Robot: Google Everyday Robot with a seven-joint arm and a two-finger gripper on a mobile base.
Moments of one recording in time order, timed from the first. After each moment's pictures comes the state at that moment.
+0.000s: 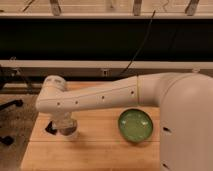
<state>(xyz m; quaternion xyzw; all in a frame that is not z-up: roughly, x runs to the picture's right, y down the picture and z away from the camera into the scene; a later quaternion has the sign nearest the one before) -0.206 0.151 0.695 -0.13 -0.23 -0.68 0.68</state>
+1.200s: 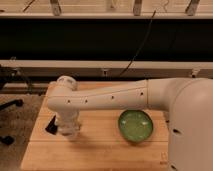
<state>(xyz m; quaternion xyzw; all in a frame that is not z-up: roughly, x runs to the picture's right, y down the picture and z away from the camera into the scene) -0.174 0.168 0.699 -0.16 -0.27 -0.66 0.68</state>
